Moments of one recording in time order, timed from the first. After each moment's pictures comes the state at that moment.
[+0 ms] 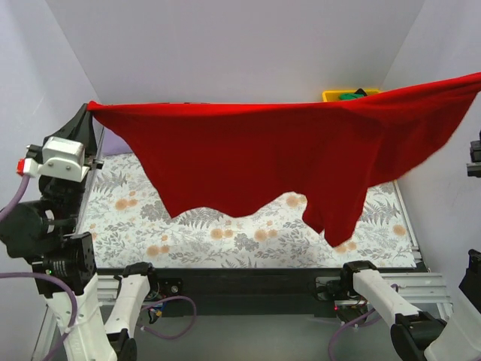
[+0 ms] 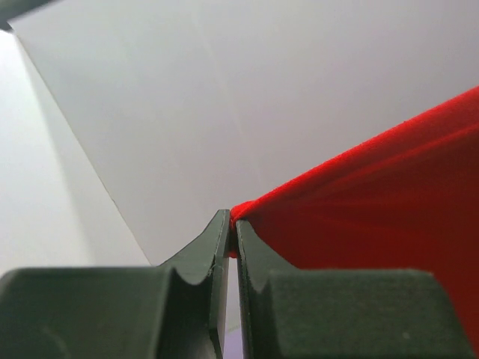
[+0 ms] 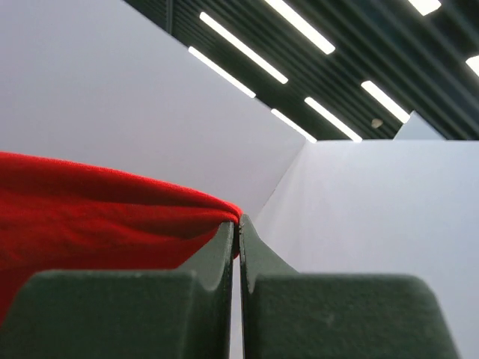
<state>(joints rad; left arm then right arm) 0.11 0.71 1.45 -0.20 0.32 0.25 0.16 0.87 1.98 -0.40 -0.13 -0.64</state>
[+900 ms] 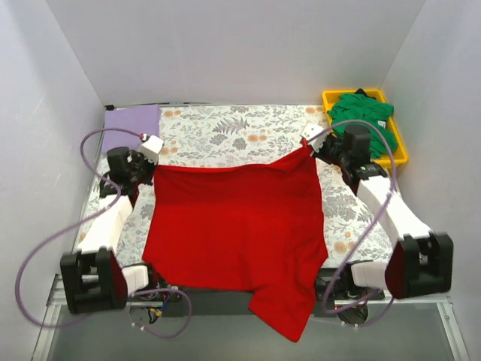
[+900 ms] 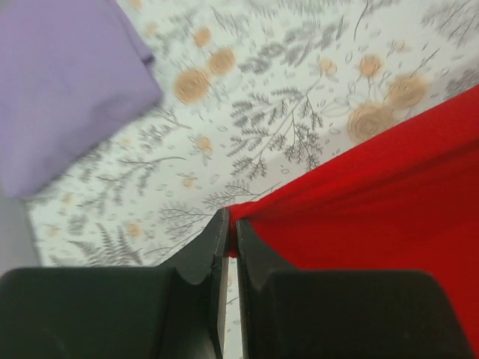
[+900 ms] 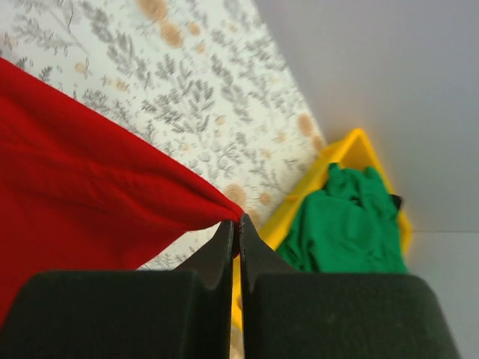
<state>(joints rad) 0.11 1.11 0.75 -0.10 0.31 0.50 0.17 1.20 0.94 -0.12 -0.35 -0.87</state>
